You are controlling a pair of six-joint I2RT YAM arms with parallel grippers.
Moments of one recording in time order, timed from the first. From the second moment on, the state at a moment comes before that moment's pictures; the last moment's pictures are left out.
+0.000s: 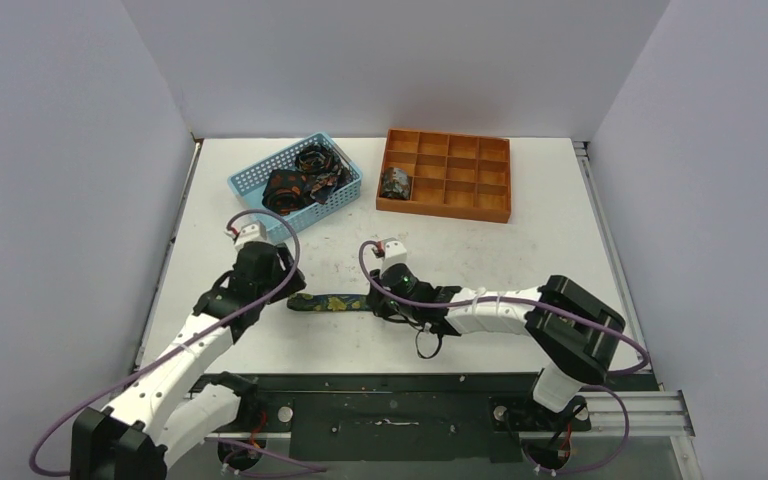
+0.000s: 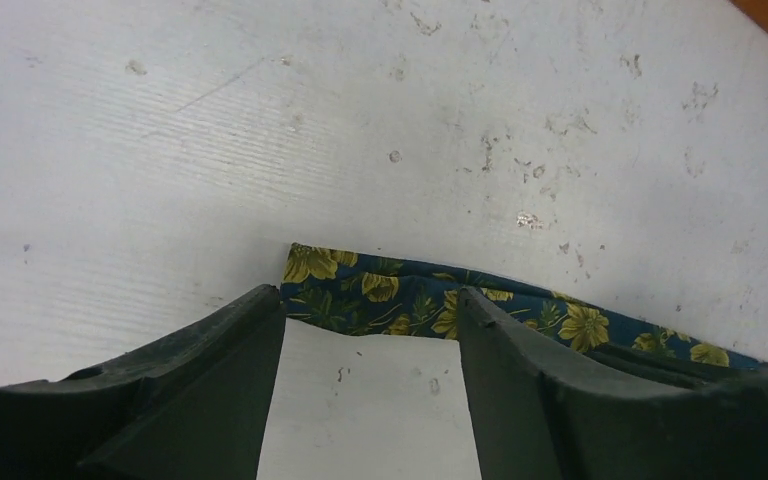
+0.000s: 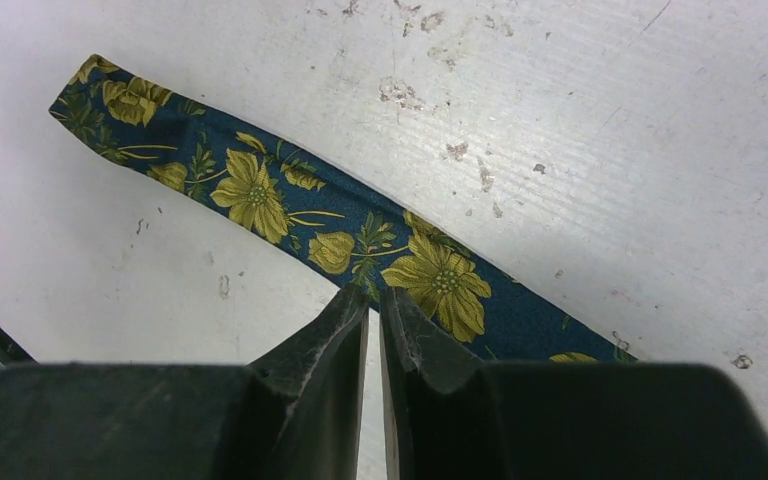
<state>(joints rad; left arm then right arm) -0.42 0.89 0.60 -0.46 -0.31 -0.73 1.00 1.63 0.78 0.20 0.17 0.55</state>
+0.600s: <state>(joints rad) -0.31 1.12 0.48 -0.19 0.07 -0.70 0.91 1.60 0.68 0.15 0.22 0.59</state>
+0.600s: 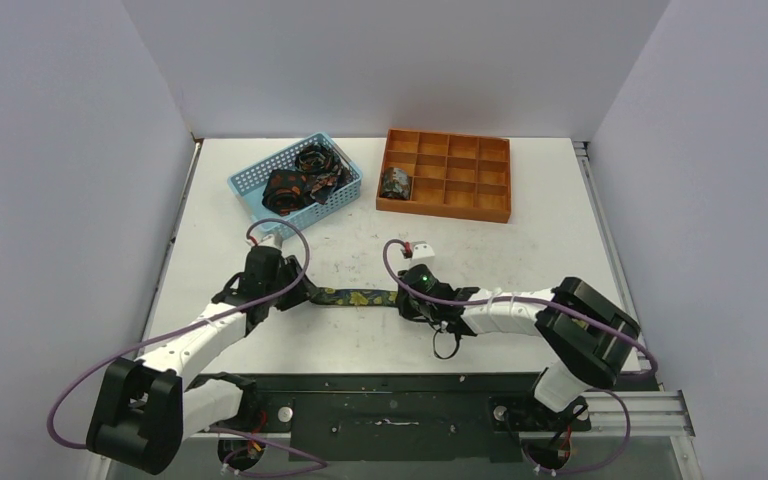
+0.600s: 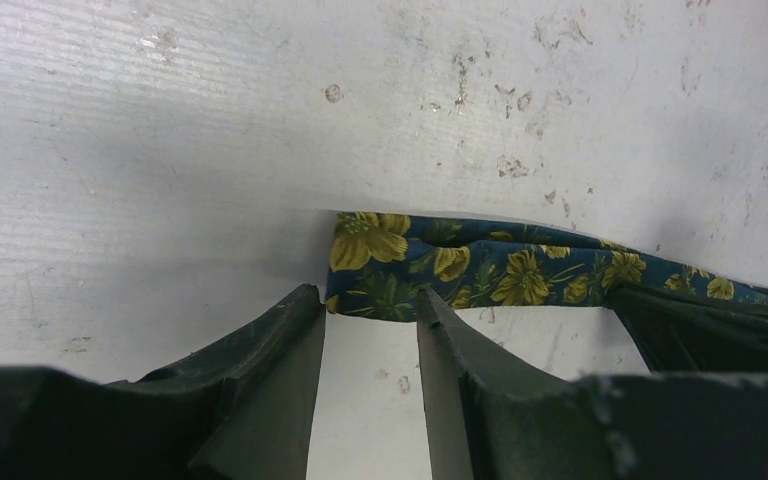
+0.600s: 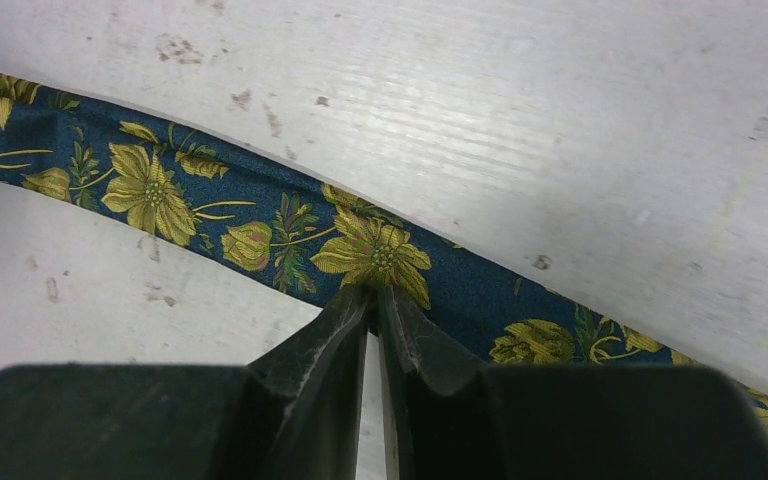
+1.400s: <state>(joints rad) -0.34 1.07 0.39 0.11 0.12 -0.83 0.92 1.46 0.85 -0.11 0.27 0.48</state>
